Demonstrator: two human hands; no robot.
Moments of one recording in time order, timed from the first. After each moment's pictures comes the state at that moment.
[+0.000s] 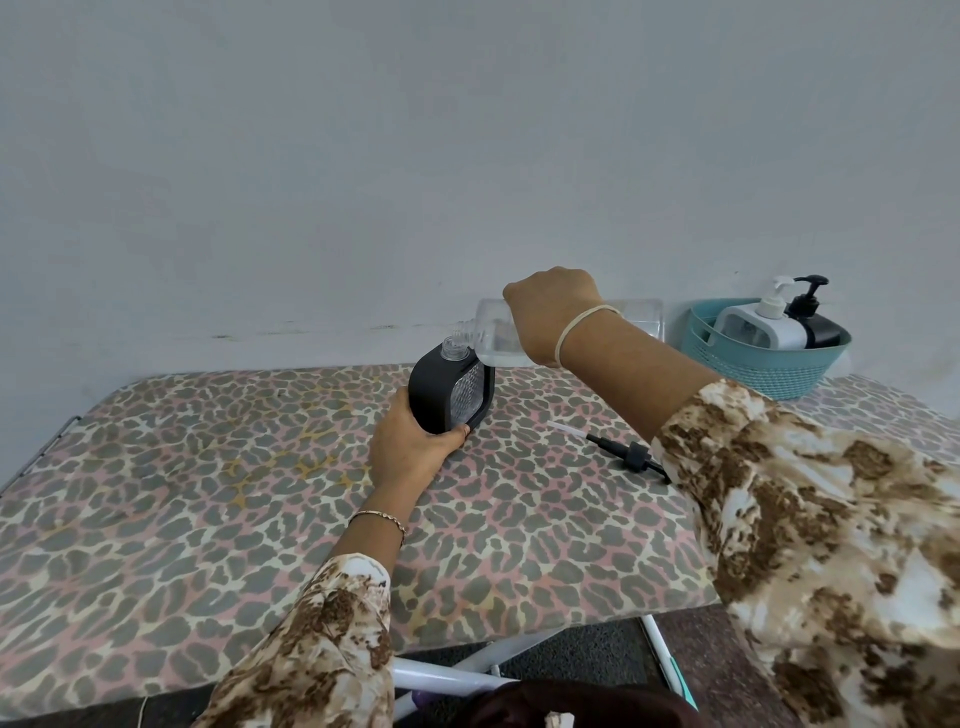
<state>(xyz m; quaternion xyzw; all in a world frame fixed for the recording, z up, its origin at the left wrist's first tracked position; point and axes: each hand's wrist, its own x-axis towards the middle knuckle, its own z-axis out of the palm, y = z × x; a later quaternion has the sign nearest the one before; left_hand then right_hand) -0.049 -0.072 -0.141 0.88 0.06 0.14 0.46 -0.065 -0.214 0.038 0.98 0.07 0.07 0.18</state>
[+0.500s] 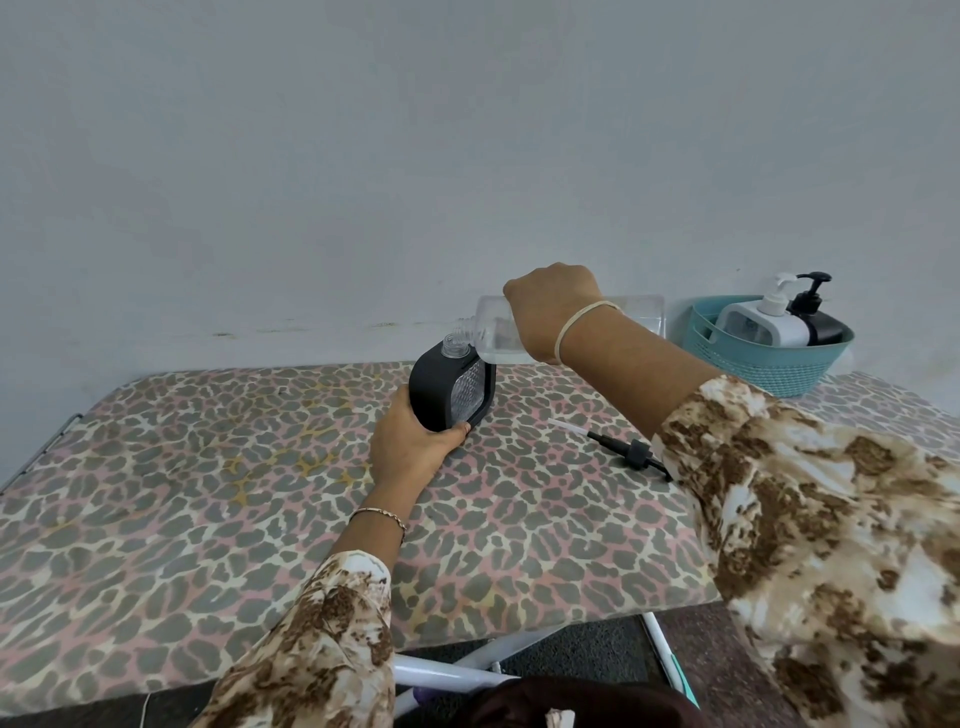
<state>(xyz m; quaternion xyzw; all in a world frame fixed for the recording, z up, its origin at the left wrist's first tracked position) -0.050 -0.072 -0.140 0.88 0.06 0.14 0.46 -0.067 -0.214 0.039 0.98 0.08 0.07 0.18</state>
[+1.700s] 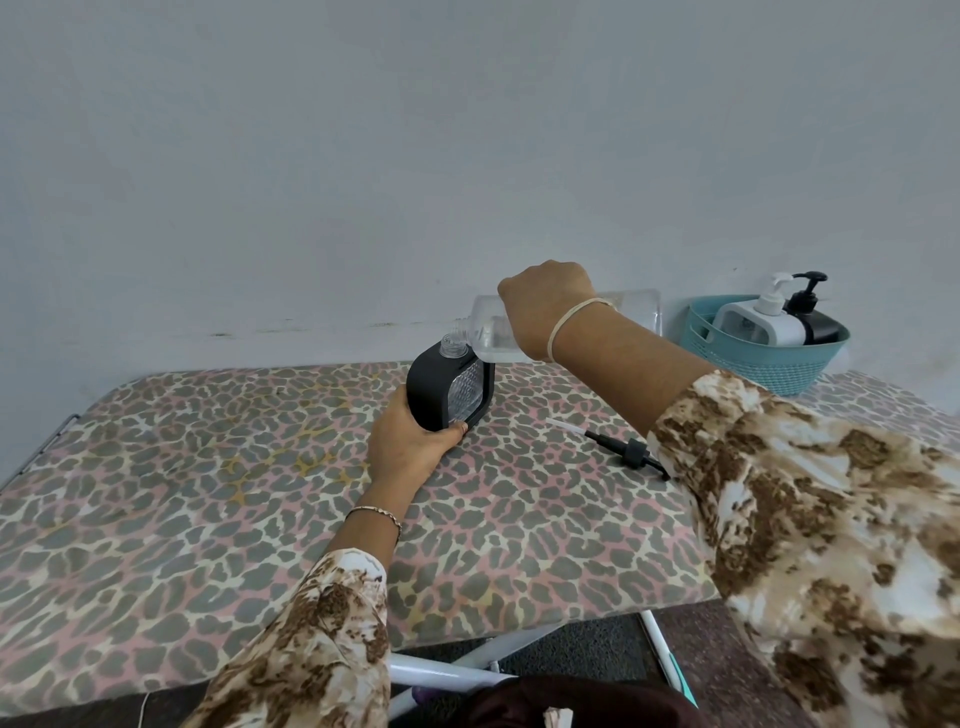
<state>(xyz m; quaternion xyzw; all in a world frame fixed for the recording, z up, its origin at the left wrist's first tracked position) -0.049 -0.070 -0.141 0.87 0.05 0.14 0.48 -0.063 -0.210 0.039 0.98 0.08 0.07 0.20</state>
